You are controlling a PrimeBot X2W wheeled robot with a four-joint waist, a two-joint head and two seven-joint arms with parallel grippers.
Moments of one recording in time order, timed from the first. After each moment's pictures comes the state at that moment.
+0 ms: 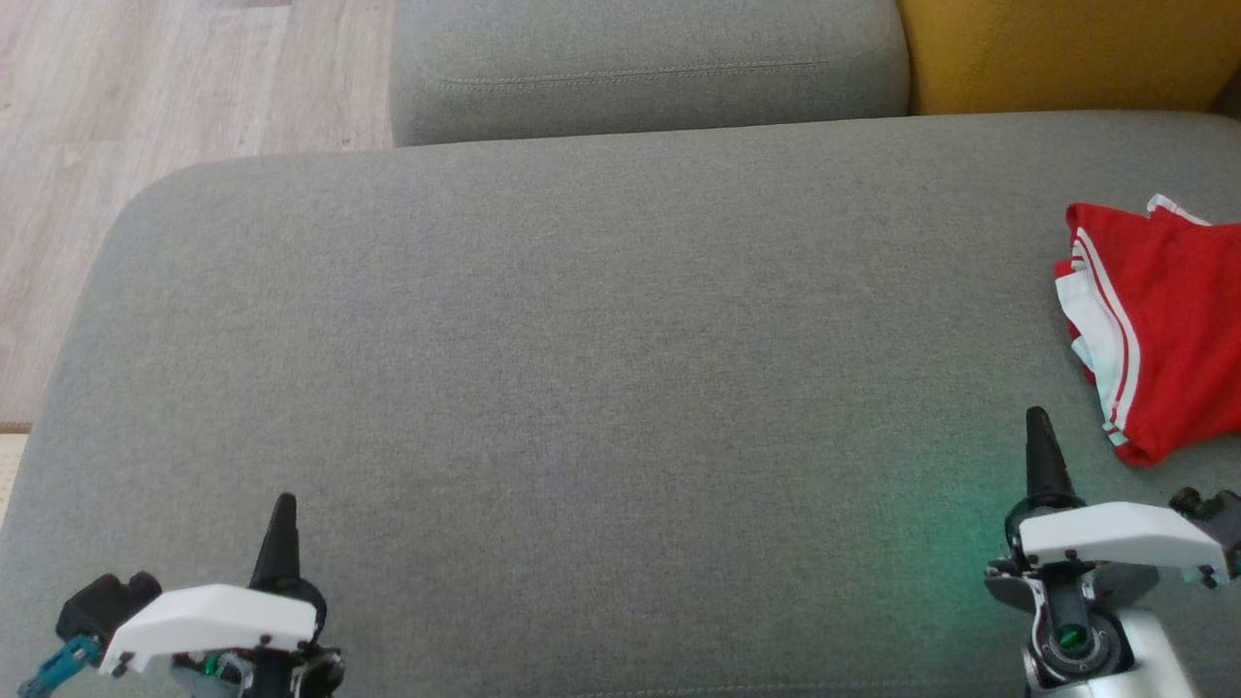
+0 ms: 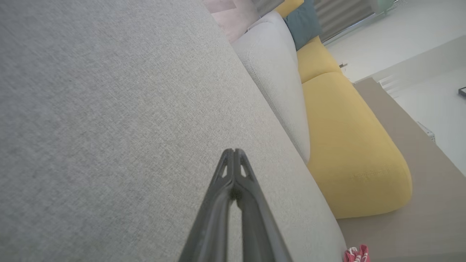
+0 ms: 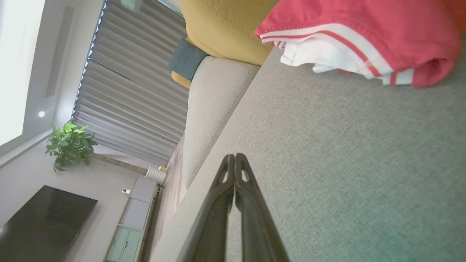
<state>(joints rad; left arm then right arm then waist) 0.01 0.04 0.02 0.33 -1.01 -0.03 -0.03 -0.13 -0.05 -0.05 0.44 1.03 0.13 -0.03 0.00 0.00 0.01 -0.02</state>
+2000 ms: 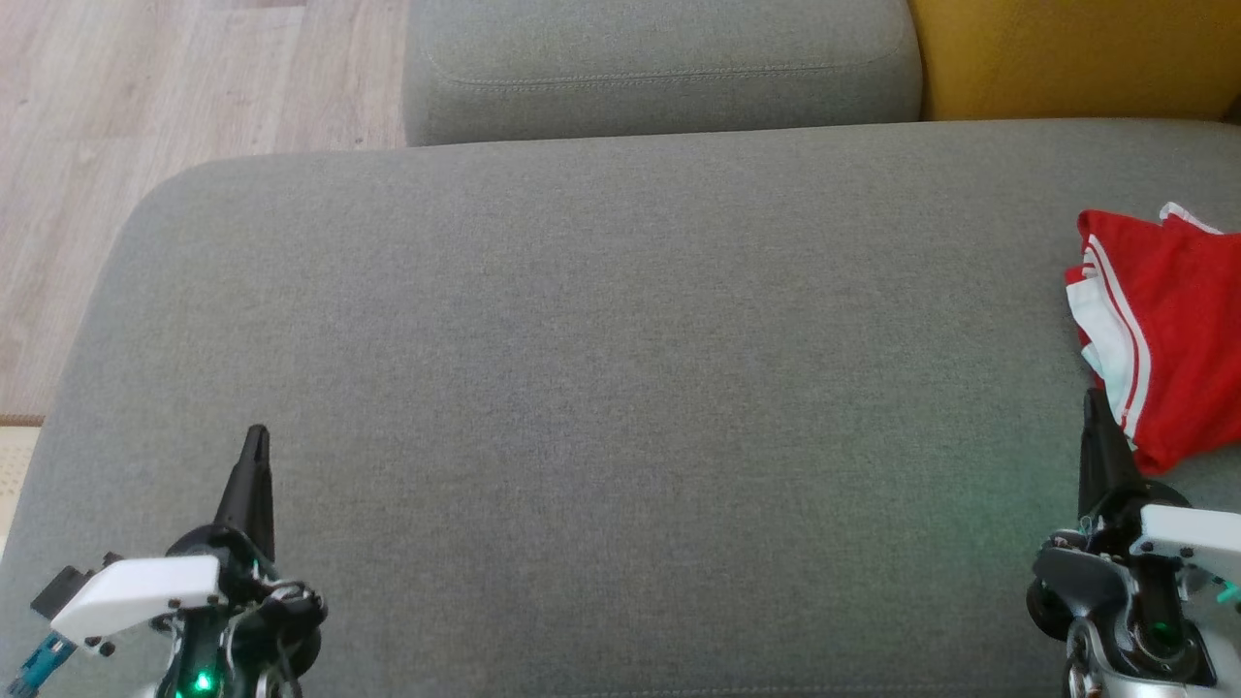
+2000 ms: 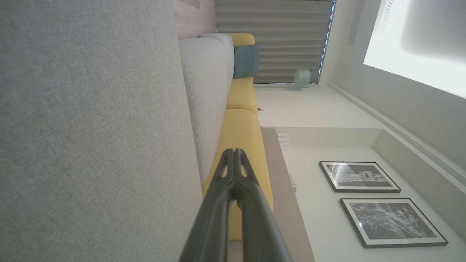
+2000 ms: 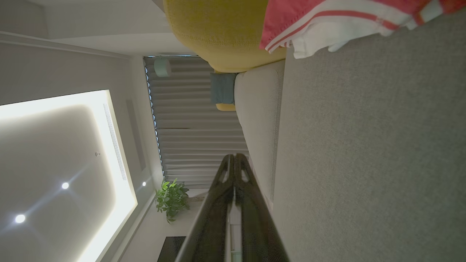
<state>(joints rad) -0.05 0.04 0.08 0.28 -1.60 -0.12 0.11 -0.09 -0.05 -0.13 0.28 1.60 0.13 0.11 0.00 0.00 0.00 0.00</state>
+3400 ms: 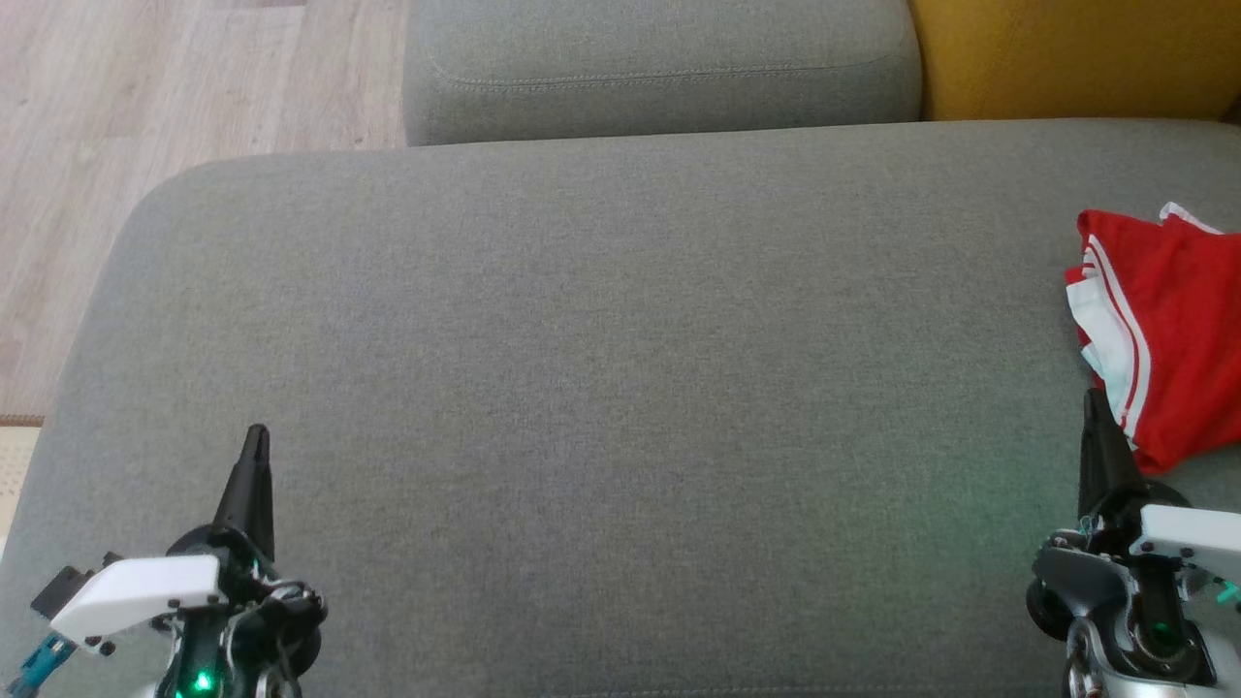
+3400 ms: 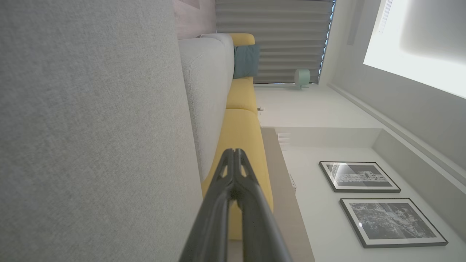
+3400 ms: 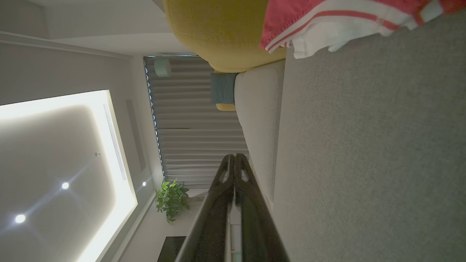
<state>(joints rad) -0.05 0.04 0.08 0.28 -1.60 -0.12 0.11 -0.09 -0.05 -0.13 0.28 1.60 0.13 0.11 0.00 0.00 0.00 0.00</state>
